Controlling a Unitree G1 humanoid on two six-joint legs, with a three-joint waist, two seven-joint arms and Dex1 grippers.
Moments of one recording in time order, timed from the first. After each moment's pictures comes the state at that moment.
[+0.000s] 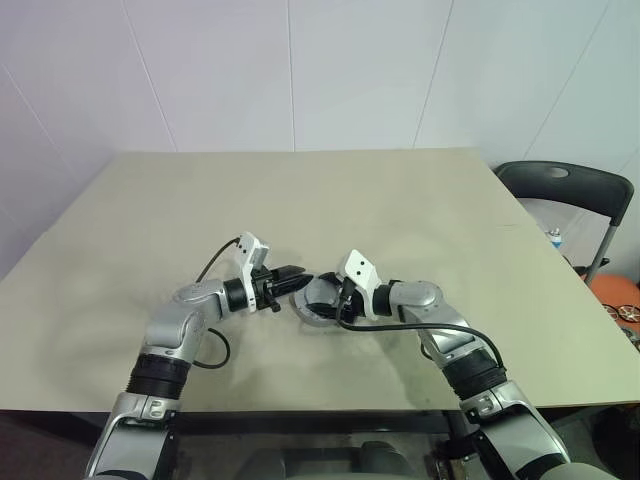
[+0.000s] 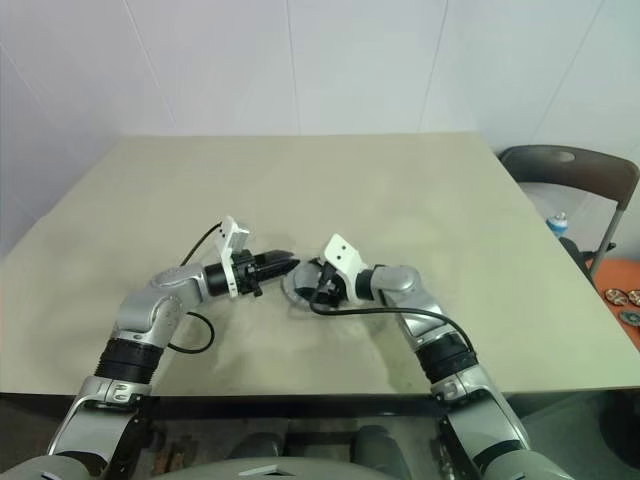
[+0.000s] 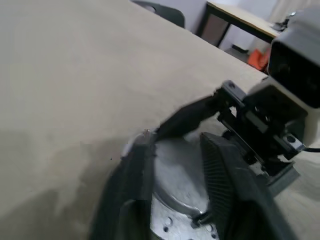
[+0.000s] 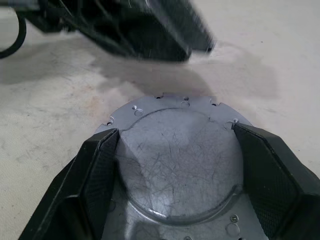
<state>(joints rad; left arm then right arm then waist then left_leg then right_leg) -0.43 0.34 -0.06 0.21 -0.46 0.56 -0.91 -0.47 -0.30 0.31 0.27 0.09 0.31 0.87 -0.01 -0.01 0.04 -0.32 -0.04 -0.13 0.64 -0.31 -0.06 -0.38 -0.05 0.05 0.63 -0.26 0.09</state>
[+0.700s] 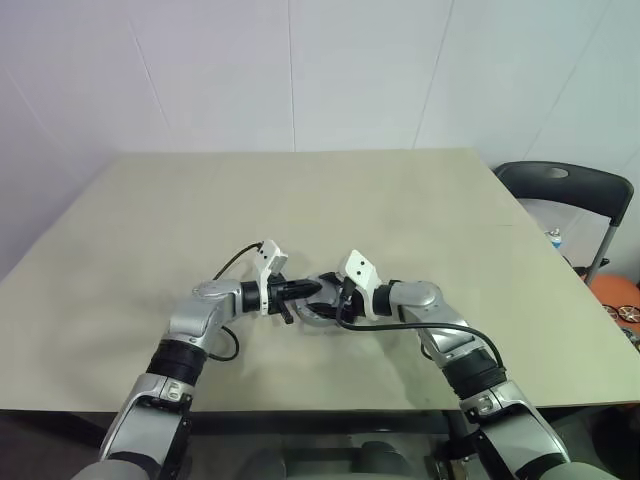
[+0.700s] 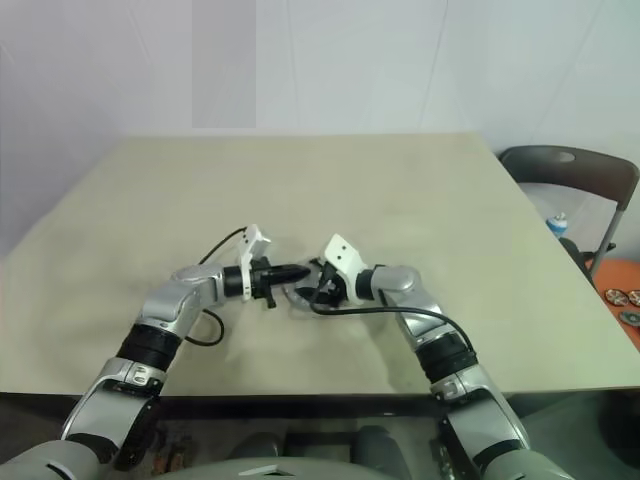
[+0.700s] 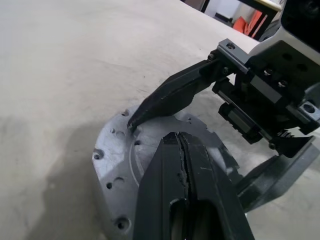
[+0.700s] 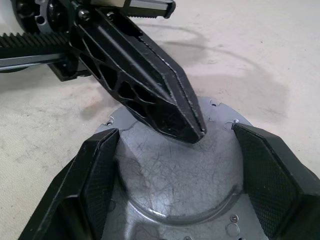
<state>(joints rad) -0.51 0.32 -0.15 0.38 -0.33 0.44 -1.00 -0.47 -0.30 0.31 0.28 0.09 0.30 0.87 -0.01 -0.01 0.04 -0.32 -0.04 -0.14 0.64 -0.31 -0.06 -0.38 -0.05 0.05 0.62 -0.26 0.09</state>
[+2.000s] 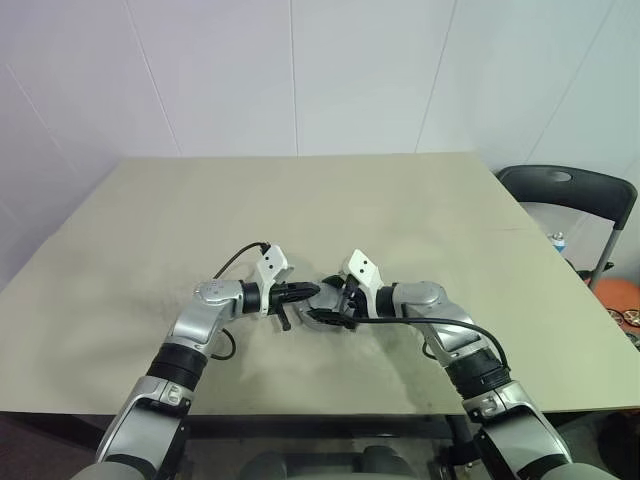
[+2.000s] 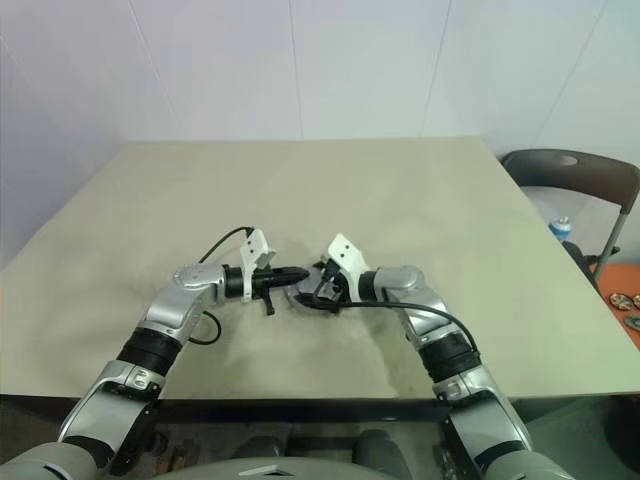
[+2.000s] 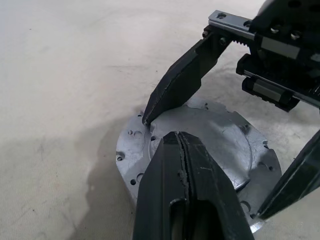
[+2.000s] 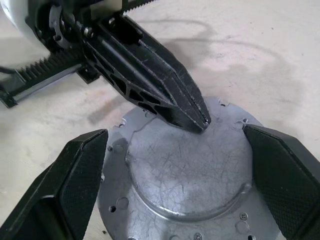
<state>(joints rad) -0.49 0.33 -0.21 0.40 -0.21 0.23 -1.00 -0.48 -0.30 0.26 0.22 0.17 0.51 0.92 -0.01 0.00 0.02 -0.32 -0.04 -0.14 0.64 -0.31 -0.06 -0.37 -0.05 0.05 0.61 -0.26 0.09</state>
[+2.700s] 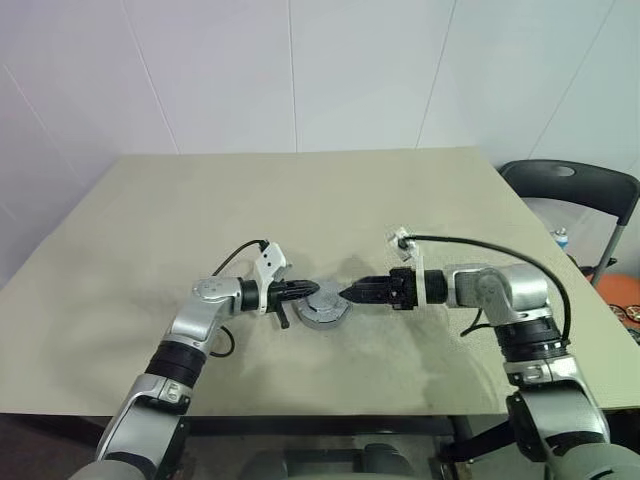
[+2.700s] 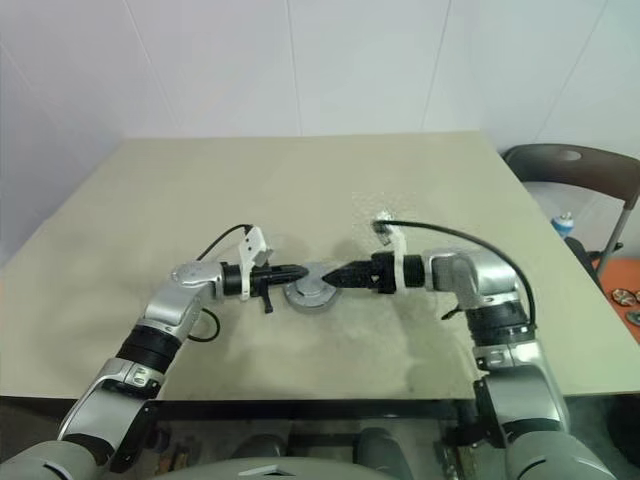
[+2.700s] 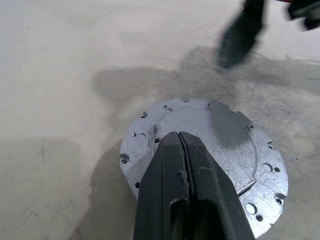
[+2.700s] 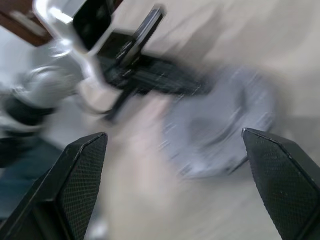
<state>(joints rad) -0.50 0.34 -0.20 0.41 -0.21 0.23 -1.02 -0.64 -0.49 0.06 0.20 0.59 1.32 1.04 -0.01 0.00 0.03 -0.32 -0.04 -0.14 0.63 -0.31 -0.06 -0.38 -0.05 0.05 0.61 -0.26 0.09</state>
